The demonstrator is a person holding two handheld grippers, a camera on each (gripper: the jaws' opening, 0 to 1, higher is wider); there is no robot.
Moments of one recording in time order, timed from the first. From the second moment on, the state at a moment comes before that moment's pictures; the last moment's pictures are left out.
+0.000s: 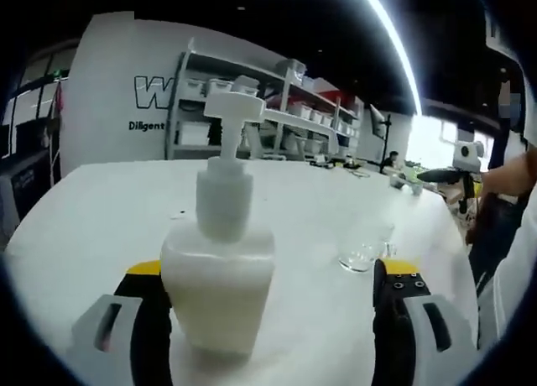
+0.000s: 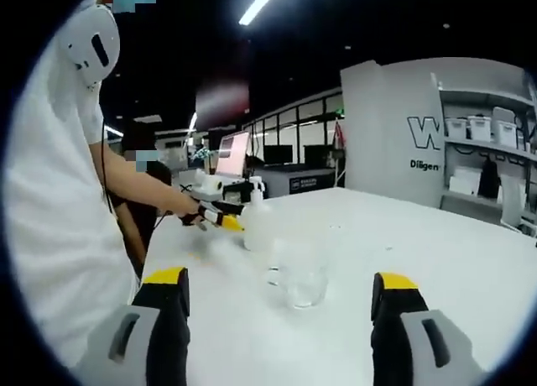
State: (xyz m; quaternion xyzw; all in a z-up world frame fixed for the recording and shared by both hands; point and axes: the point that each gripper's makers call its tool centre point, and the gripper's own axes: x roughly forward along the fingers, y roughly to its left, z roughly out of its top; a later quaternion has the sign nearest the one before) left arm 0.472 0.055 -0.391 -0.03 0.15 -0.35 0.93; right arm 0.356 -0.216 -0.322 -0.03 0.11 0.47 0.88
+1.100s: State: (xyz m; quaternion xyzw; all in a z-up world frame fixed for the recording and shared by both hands) left arm 0.495 0.072 -0.399 -0.01 0.15 -0.30 0.94; right arm 0.359 -0.220 -0.321 -0.05 0.12 0.47 0.88
